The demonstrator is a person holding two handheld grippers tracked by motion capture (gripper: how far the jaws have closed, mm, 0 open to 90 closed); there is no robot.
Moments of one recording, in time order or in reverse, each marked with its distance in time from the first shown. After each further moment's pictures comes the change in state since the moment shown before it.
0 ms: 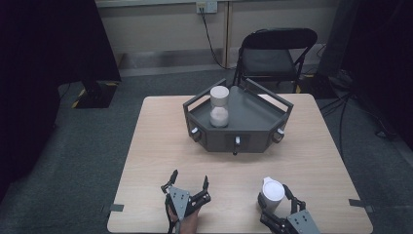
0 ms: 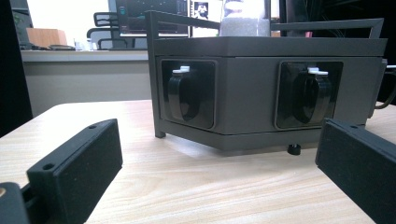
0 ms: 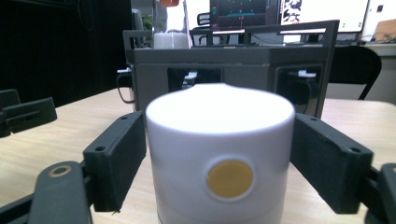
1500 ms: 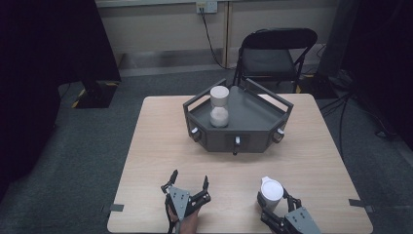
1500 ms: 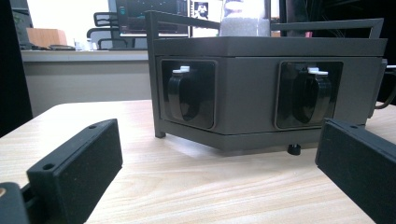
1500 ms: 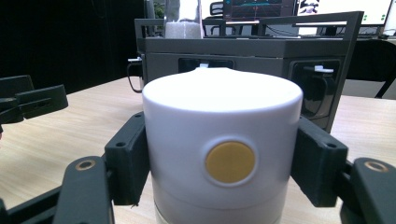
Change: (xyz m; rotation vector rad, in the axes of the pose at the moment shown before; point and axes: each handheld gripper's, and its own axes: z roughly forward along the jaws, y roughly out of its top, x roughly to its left) left arm 0.000 0.000 0.000 0.000 0.000 0.000; right arm -0.009 0.010 0.003 0.039 0.052 -0.030
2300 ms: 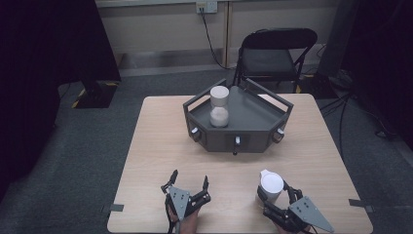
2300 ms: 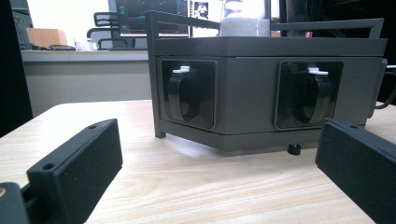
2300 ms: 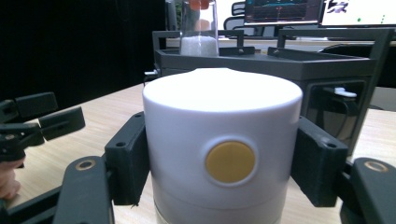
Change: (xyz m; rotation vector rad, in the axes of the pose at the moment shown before) left arm 0.000 0.000 0.000 0.000 0.000 0.000; right arm -0.029 0.027 0.013 0.005 0.105 0.010
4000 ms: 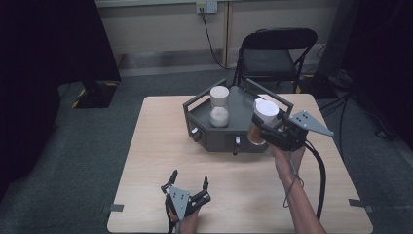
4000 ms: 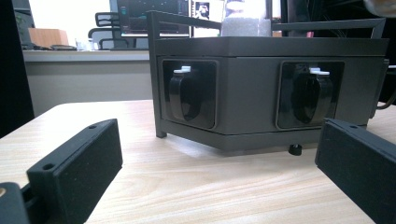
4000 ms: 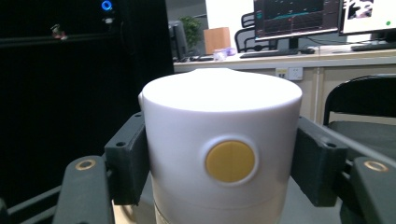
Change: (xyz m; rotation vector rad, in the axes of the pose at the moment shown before) left arm -0.001 0.000 0.000 0.000 0.005 0.000; right arm -0.068 0.135 0.132 -0.026 0.056 0.116
